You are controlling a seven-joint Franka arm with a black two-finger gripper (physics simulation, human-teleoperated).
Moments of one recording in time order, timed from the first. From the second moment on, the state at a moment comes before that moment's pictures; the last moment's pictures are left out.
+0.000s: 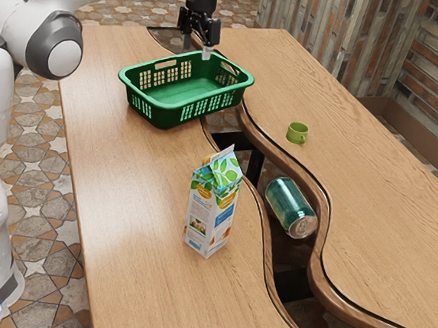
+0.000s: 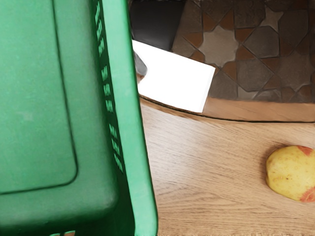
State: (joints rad) arm 0.24 0.23 0.32 -1.23 -0.18 1.35 0.24
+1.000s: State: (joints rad) arm -0.10 -0.09 0.07 -1.81 -0.03 1.63 1.10
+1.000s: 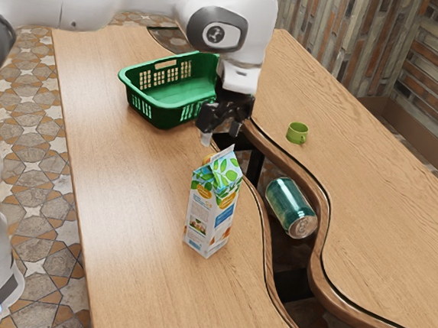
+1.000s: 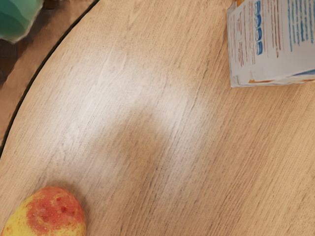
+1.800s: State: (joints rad) arm 0.02 0.04 0.07 -1.95 -0.03 1.95 1.33
